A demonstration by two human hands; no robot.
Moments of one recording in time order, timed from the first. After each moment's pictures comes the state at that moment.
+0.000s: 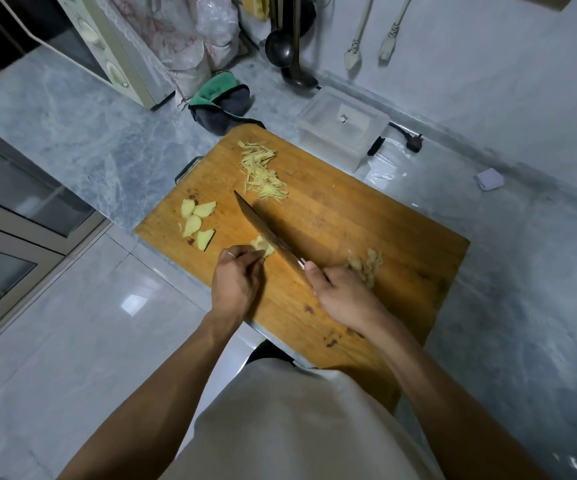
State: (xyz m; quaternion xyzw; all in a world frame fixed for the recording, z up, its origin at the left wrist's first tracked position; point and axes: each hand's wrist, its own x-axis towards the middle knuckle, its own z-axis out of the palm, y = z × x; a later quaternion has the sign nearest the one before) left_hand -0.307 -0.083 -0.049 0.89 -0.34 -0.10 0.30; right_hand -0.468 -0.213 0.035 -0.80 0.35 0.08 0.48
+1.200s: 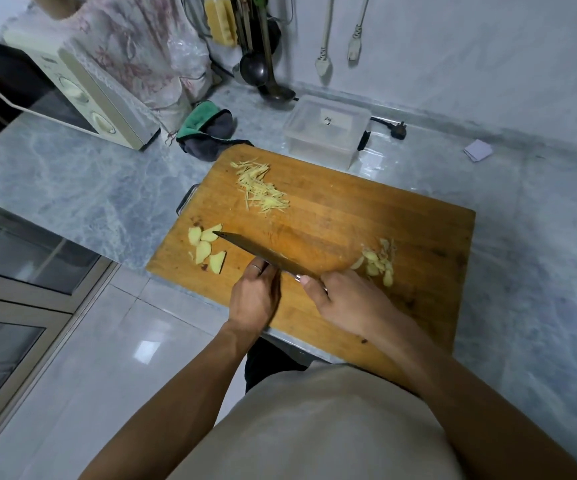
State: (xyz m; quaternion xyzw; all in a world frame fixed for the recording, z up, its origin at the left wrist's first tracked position) left_hand -0.291 -0.076 -0.045 0.84 -0.51 -0.03 0.20; right_hand -0.450 -0.173 0.040 -0.88 0.33 0.06 0.32
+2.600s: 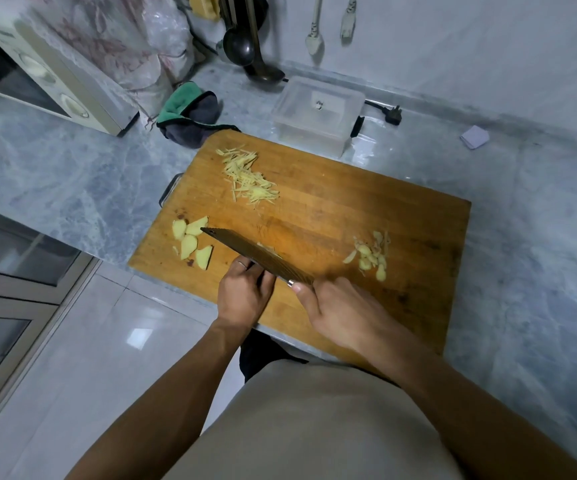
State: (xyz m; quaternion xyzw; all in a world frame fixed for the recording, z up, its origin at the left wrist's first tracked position) left_hand -0.287 -0.078 -0.057 0.82 -0.52 0.01 0.25; right_hand -0.455 -0.160 0.058 -0.87 0.35 0.11 0.33
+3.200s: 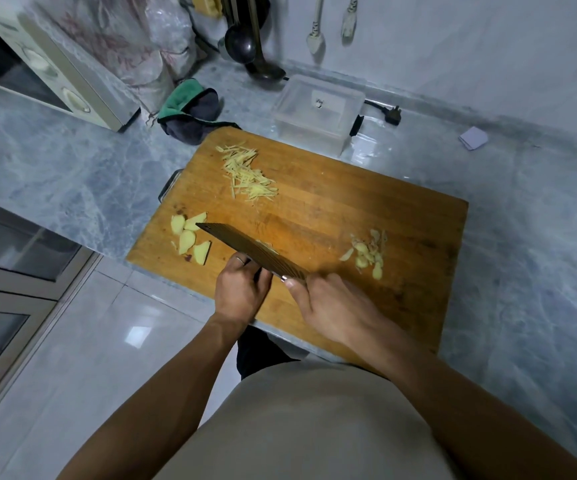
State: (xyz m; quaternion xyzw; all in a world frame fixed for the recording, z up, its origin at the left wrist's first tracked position) left_hand -0.286 -0.077 -0.060 0.82 -0.52 0.00 0.24; right_hand -0.453 -0.159 0.048 -0.88 0.34 0.10 0.31
